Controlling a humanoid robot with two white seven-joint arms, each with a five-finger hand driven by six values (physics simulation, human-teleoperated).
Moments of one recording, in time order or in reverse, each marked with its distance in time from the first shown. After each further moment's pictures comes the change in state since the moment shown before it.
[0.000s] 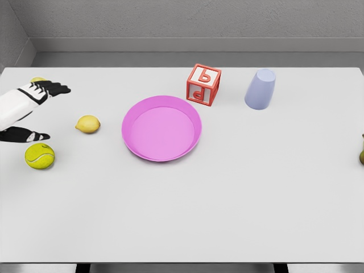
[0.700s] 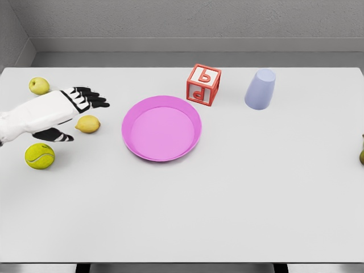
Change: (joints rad) left arm -0.204 -0.018 -0.218 -0.045 -0.159 0.000 -0.124; right arm 0.000 0.000 0.000 -0.003 0.000 0.000 0.000
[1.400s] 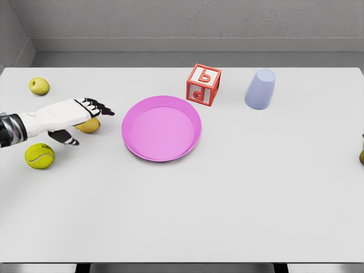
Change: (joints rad) left arm -0.195 -0.078 -0.220 0.287 -0.094 0.027 -0.017; right arm 0.000 0.000 0.000 0.000 0.000 0.000 0.000
